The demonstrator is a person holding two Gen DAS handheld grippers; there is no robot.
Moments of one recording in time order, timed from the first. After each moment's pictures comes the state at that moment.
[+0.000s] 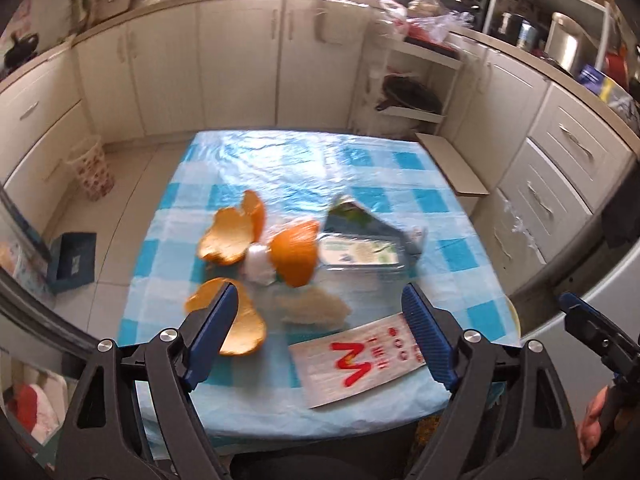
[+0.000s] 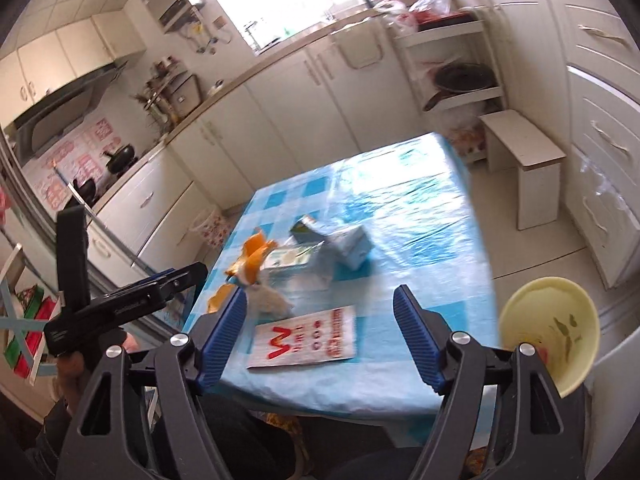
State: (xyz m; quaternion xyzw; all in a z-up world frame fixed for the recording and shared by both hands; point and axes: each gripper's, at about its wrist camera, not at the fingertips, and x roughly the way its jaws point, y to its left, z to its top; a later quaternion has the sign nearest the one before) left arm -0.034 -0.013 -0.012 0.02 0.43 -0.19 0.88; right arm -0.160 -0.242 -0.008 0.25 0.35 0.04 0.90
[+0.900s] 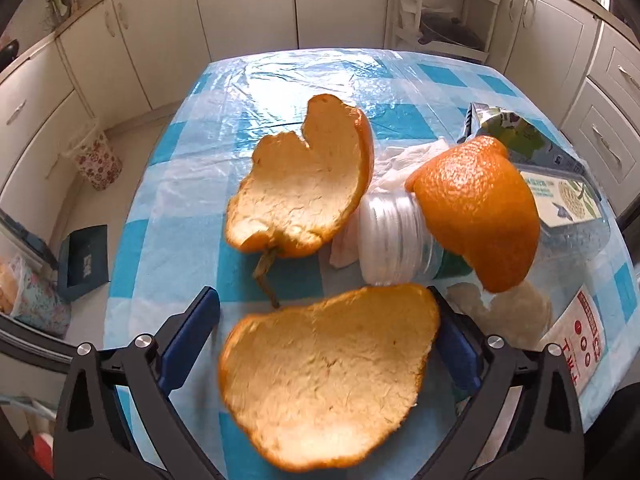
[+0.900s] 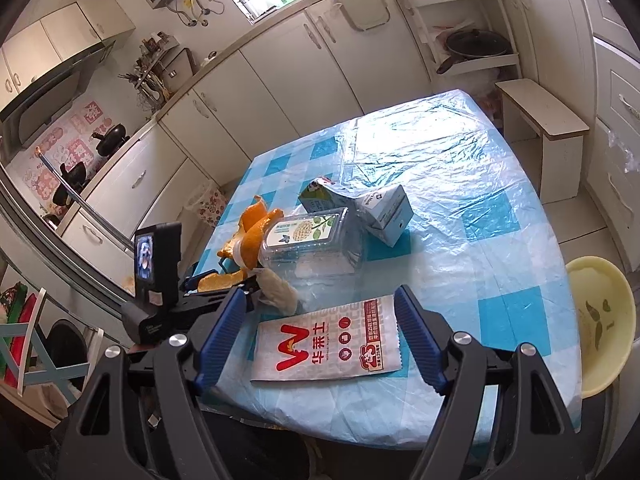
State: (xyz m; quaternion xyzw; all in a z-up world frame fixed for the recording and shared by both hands) left arm 0.070 -0.007 -0.142 0.11 0.48 -0.17 0.85; right arm -0.112 -0.207 -0.048 0.26 0.38 0.04 0.88
